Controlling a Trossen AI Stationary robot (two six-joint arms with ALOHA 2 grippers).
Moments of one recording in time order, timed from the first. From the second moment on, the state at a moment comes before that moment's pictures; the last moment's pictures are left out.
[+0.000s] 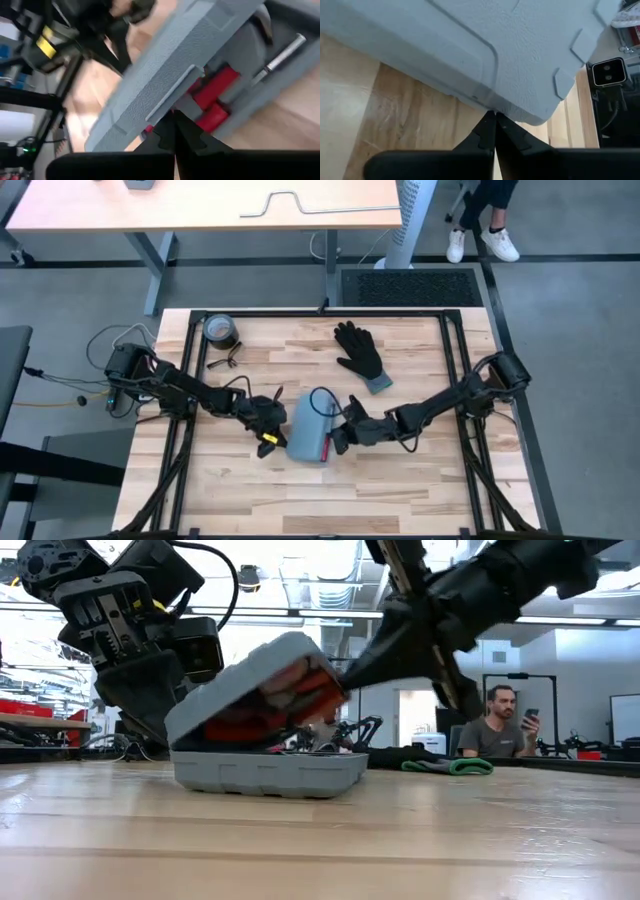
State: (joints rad) left arm -0.16 1.51 0.46 0.37 0.28 -0.58; right arm 0.33 1.73 0.86 0.29 0.37 1.20
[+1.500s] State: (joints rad) left arm -0.17 1.63 0.49 0.43 0.25 -0.63; right arm 0.17 1.82 1.04 0.40 0.08 0.94
